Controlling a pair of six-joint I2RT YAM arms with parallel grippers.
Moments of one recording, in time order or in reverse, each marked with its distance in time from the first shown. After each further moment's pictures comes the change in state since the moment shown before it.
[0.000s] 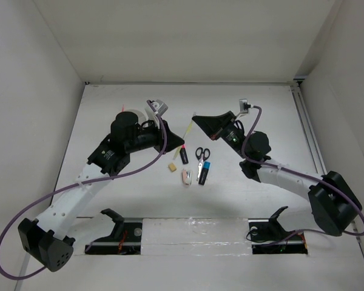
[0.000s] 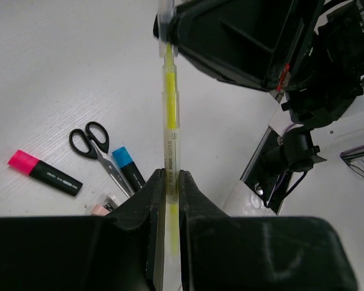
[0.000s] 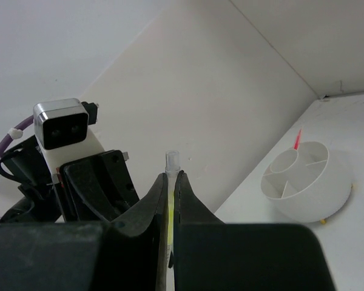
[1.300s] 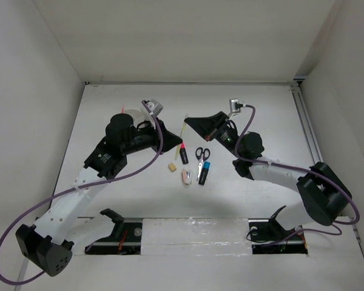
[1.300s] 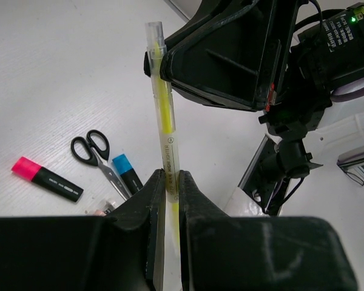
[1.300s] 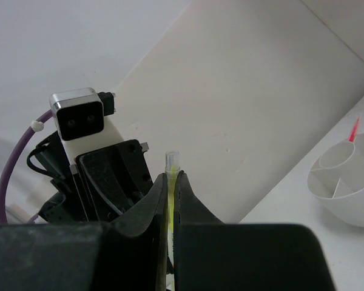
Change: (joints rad) left arm 0.016 -0.039 -0.023 0.035 0.023 -0.022; right arm 0.040 0.126 0.027 0.166 -0.051 0.131
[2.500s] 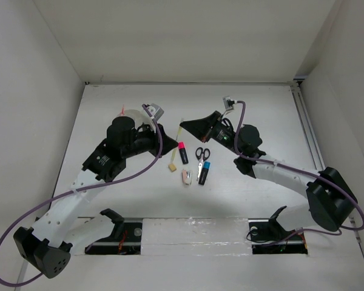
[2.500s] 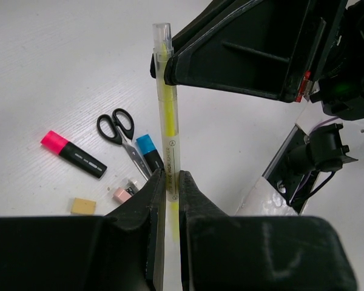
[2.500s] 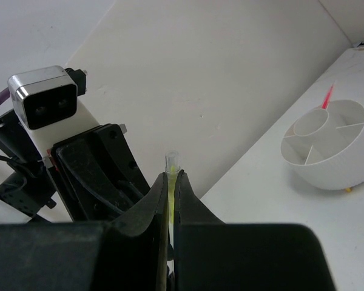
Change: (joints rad) left arm -0.013 -0.029 0.002 -0.114 -0.117 0.072; right arm 0.014 -0.065 0.079 -0.320 -0.077 -0.143
